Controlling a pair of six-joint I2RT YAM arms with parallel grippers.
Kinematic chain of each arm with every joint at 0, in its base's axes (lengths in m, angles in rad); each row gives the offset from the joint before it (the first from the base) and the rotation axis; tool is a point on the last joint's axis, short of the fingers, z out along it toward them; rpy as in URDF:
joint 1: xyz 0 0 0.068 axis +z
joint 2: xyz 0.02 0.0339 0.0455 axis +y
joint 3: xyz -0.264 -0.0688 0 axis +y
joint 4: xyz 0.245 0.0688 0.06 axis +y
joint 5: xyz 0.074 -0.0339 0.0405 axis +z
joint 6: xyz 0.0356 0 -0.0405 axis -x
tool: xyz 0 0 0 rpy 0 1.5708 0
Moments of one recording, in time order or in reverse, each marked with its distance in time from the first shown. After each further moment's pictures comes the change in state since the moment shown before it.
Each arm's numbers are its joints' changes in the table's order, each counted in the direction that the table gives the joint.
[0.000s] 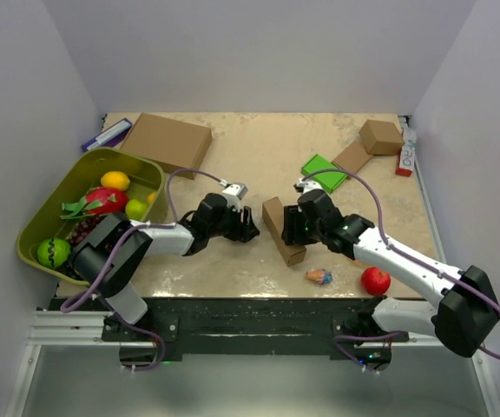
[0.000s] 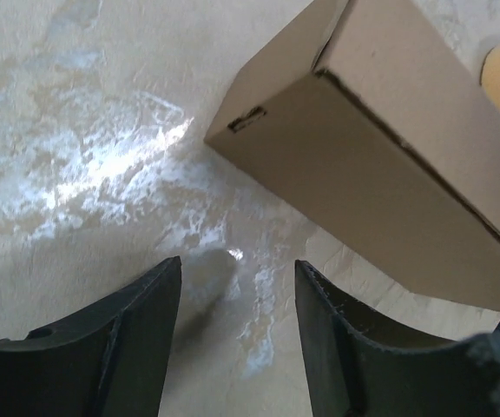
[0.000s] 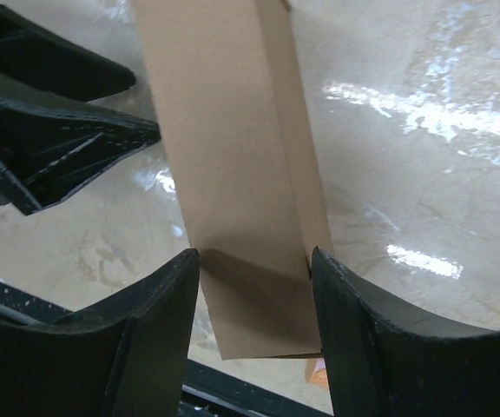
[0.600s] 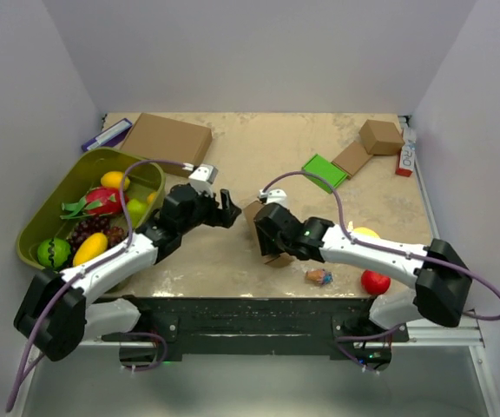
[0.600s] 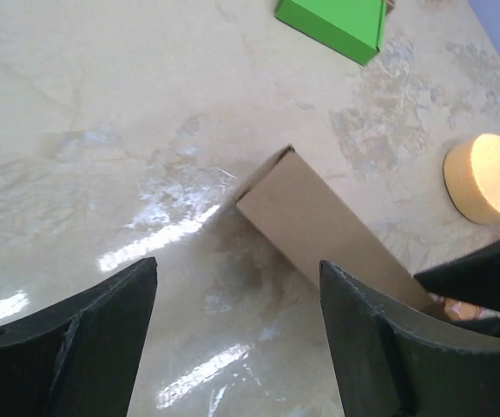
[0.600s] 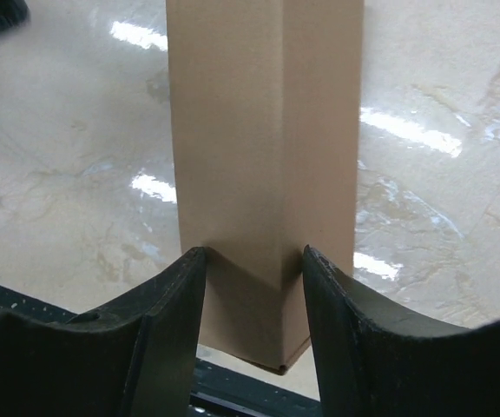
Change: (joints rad) left arm 0.058 -0.445 0.034 0.254 0.146 -0.047; right arm 0.291 0.185 -0.142 0.047 -0.238 -0.078
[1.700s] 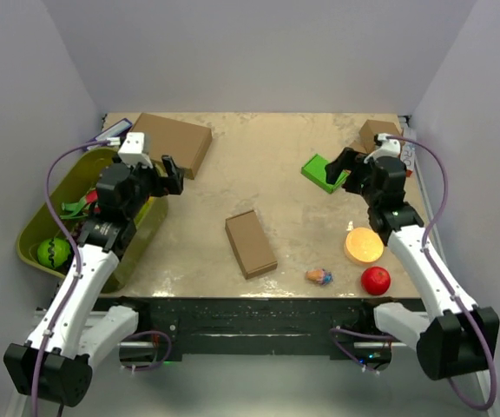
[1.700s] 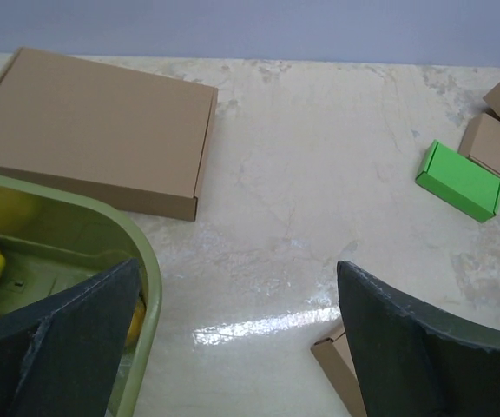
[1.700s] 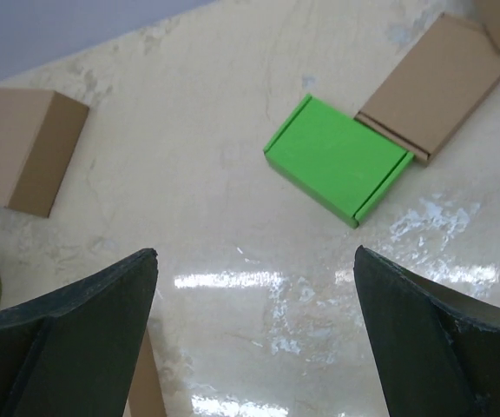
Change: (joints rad) left arm 0.395 -0.316 -0.215 0.352 0.038 -0.180; right arm -0.805 -0.271 0.108 -0.405 0.338 0.170
